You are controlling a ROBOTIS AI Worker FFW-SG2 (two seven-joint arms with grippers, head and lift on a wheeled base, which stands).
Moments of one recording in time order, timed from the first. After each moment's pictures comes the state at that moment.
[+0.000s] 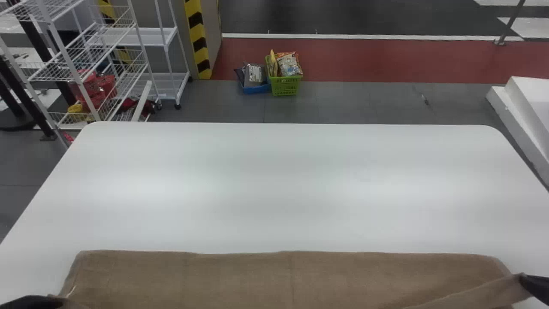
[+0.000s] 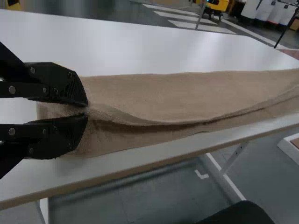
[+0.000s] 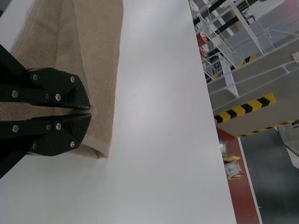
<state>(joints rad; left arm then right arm) 0.45 0.30 0.85 -1.54 -0.52 -1.29 -1.09 0.36 -0.12 -0.70 -2.19 0.16 1.02 1.36</state>
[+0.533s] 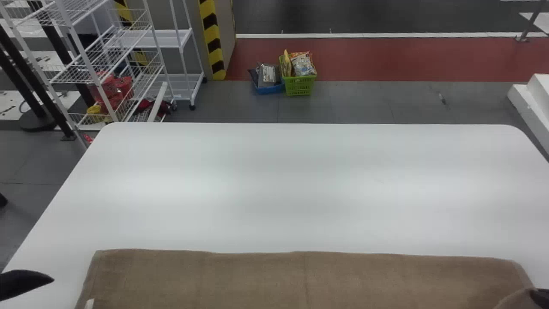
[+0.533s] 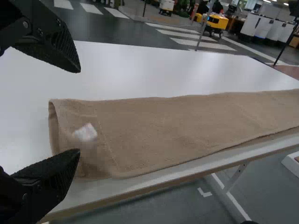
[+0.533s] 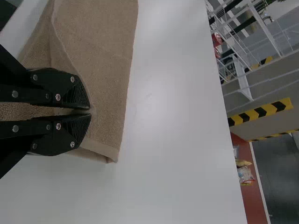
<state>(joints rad) 0.45 0.31 0.88 -1.55 -0.44 -1.29 -1.14 0.38 -0.12 -0.65 -2.18 0.21 0.96 1.36</state>
